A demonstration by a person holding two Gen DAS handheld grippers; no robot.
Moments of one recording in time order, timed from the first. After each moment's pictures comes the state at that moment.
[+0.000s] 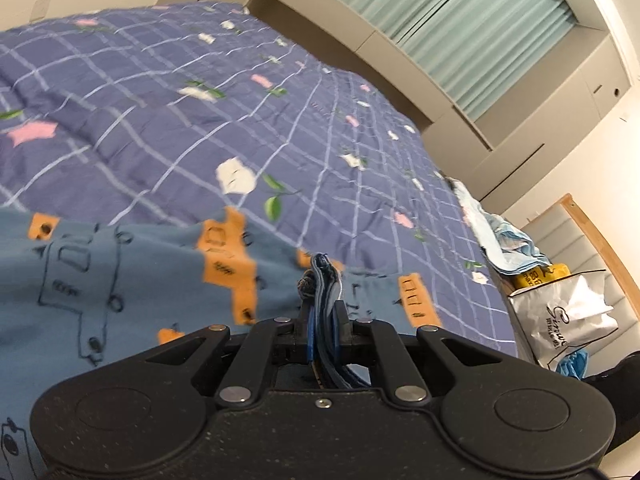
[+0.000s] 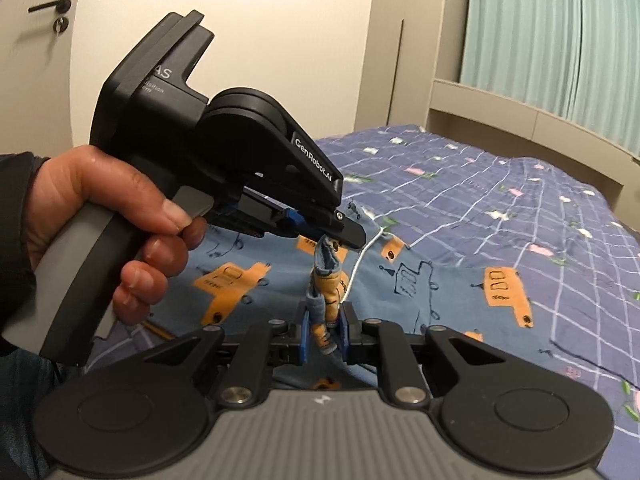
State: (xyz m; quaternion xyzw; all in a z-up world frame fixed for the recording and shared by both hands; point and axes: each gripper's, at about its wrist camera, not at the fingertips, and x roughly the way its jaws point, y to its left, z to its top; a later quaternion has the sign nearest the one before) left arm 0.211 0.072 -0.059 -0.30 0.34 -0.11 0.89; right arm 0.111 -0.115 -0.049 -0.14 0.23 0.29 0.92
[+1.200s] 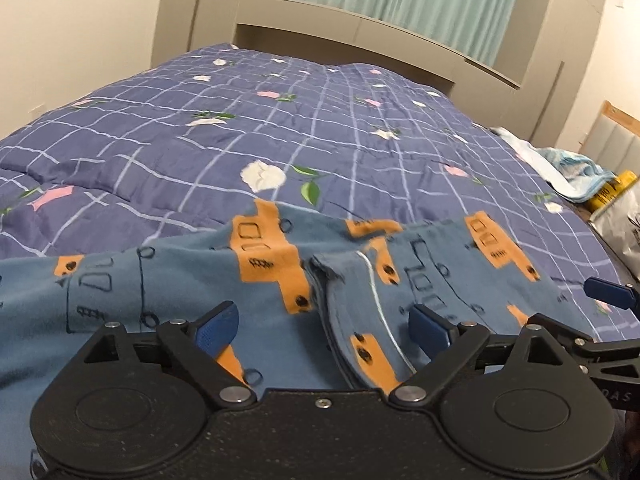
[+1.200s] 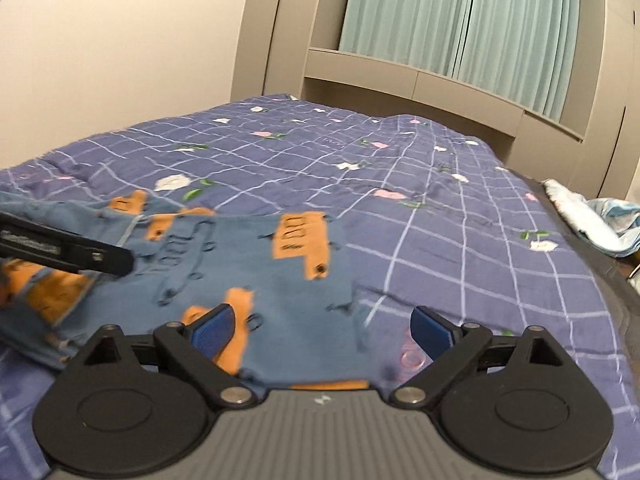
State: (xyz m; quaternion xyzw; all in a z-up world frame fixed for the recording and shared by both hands) left arm 0.209 0.036 -0.078 -0.11 0.33 -0.04 0.94; right arm 0.202 -0.210 -0.066 -0.12 0.25 0.10 0.96
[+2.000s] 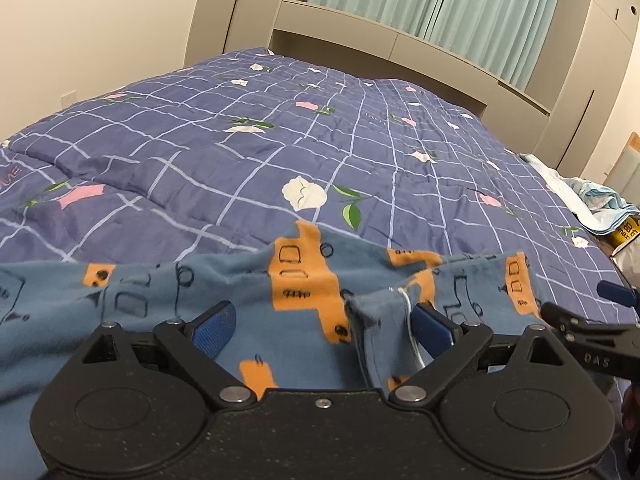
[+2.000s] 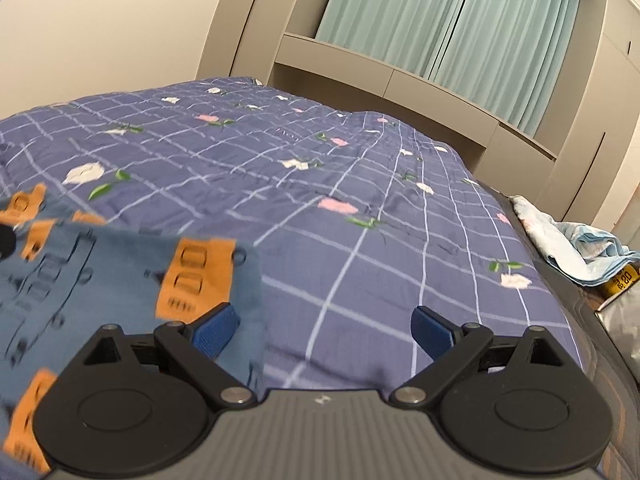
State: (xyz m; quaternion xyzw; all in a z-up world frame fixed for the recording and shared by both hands) left arm 0.213 0.049 -0.075 -0.14 0.32 0.00 0.94; right arm 0.260 -0.218 -0.076 -0.17 0.25 0.05 0.95
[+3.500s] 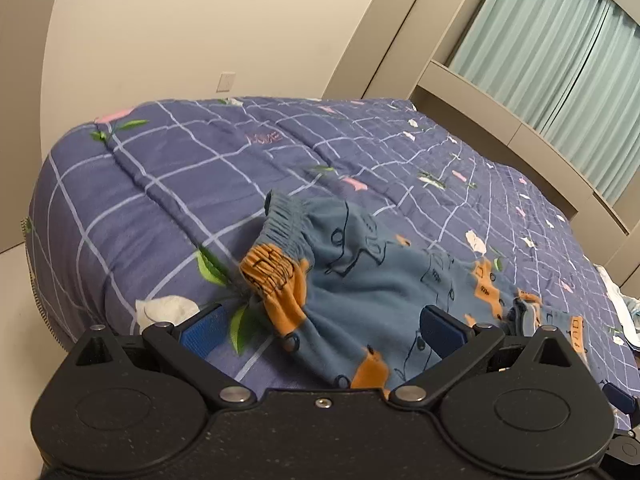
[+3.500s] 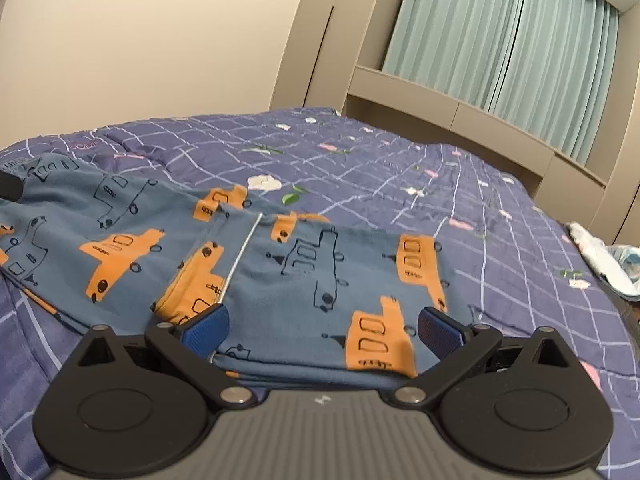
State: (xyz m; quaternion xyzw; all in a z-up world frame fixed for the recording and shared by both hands) left arm 0.045 0.164 -0.067 -0.27 0.27 0.17 0.91; right arm 0.149 -0.126 -0.082 -0.17 0.22 0.14 0.95
